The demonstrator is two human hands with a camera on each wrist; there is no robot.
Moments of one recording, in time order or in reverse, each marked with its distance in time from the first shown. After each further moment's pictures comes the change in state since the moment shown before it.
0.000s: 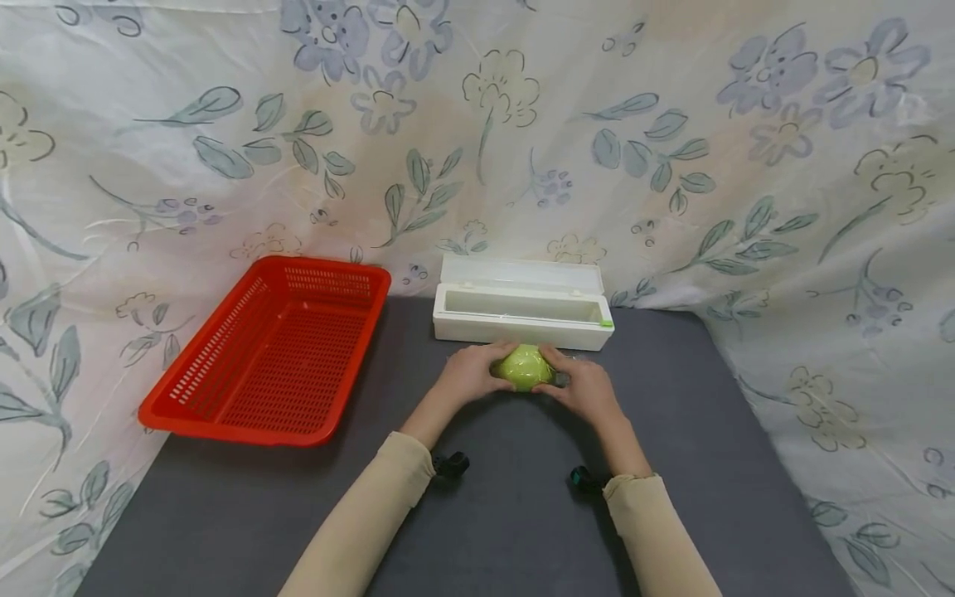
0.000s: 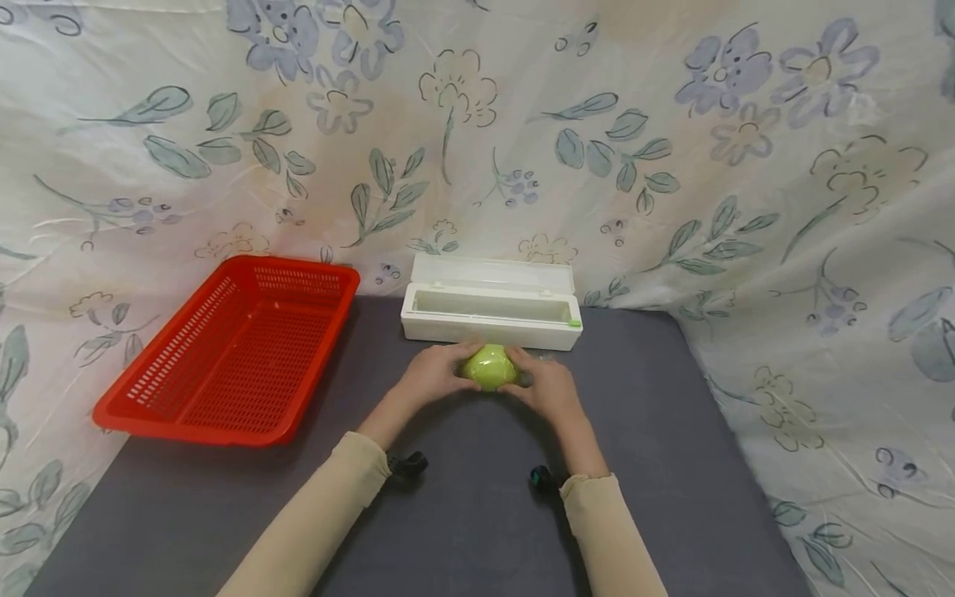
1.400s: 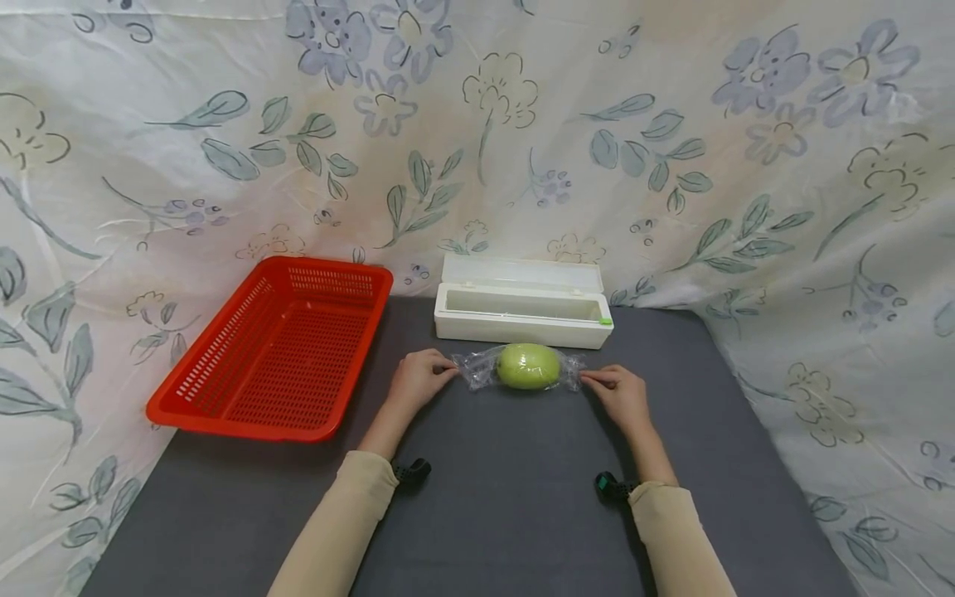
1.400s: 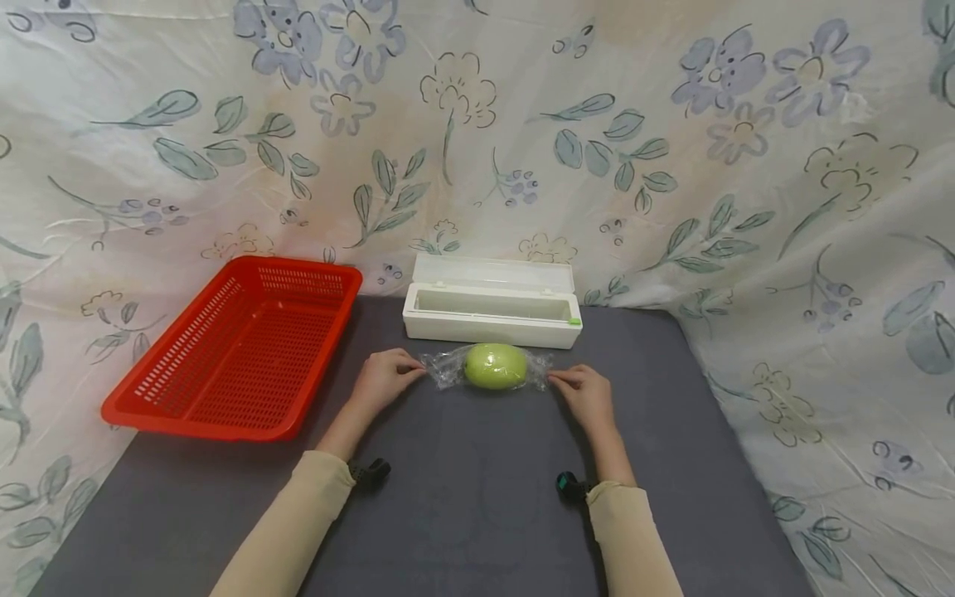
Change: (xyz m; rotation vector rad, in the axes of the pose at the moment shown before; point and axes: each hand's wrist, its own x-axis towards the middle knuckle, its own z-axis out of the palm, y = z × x) left_hand -0.056 -0.057 -0.010 -0.021 0.280 -0.213; right_hand -0.041 0.048 0.002 0.202 0.156 0.400
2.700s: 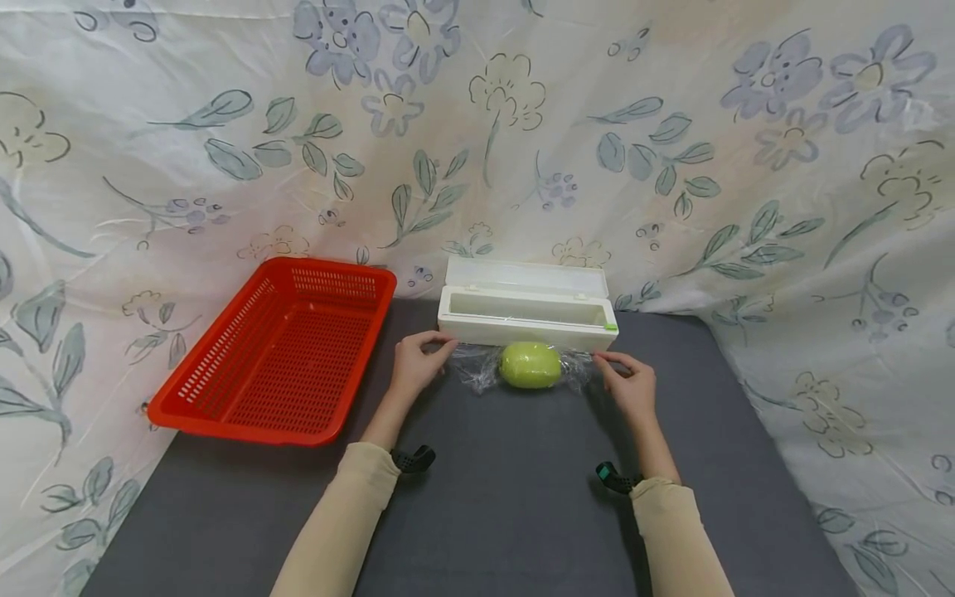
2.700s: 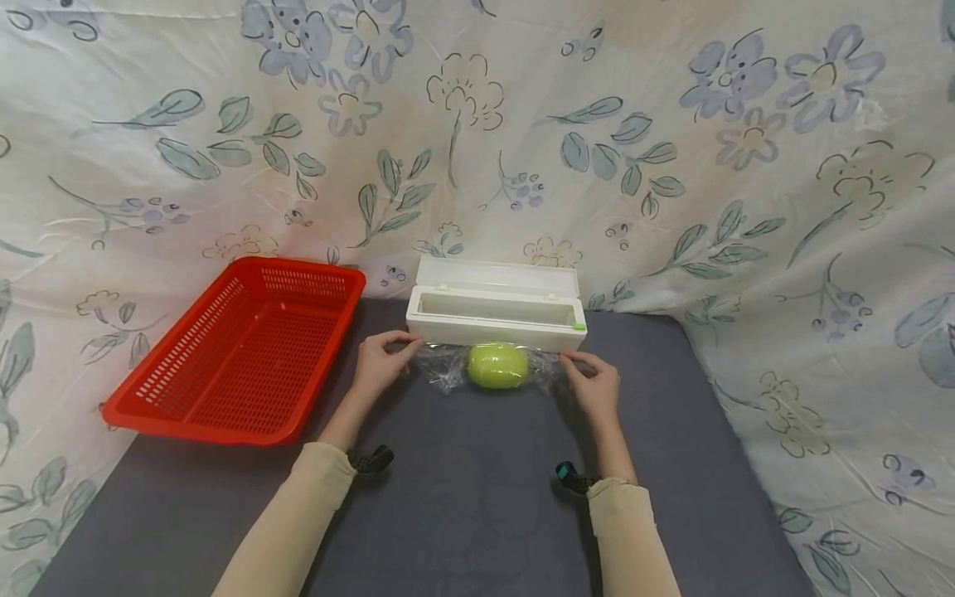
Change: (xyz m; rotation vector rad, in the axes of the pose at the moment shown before) left_hand 0.021 0.002 -0.013 -0.557 0.197 -0.175; right_hand 0.021 -0.020 -0.010 0.496 0.125 0.287
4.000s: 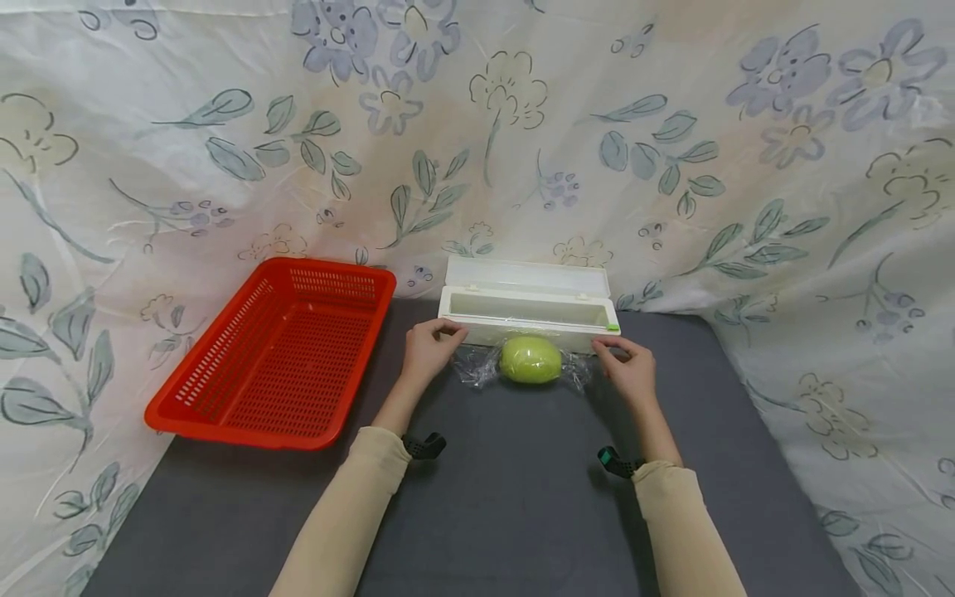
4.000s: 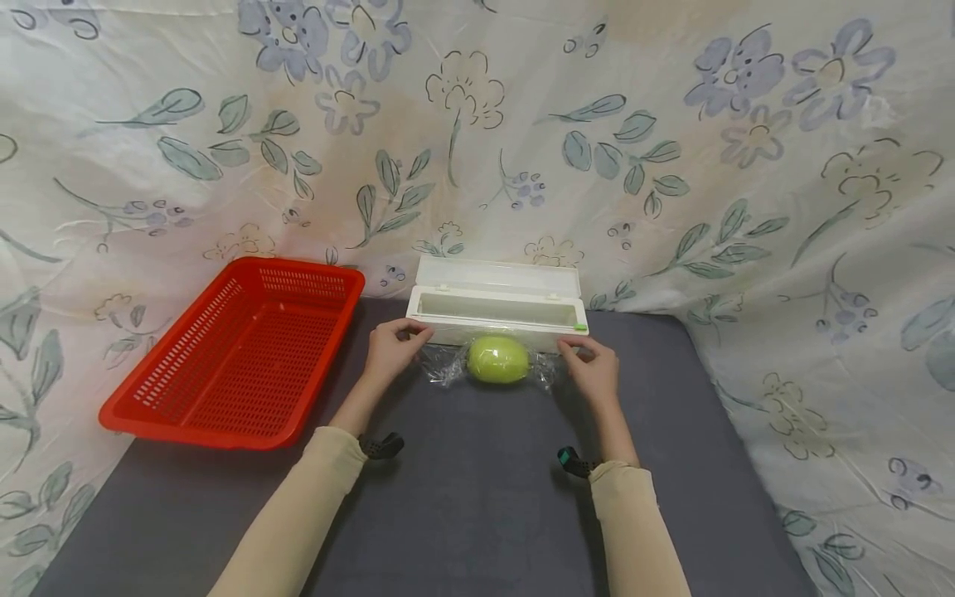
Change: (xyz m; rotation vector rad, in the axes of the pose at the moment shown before) left_hand 0.023 0.010 0.017 0.076 0.025 -0.010; right_hand 0.023 -0.014 0.006 -0.096 -0.026 -0.050
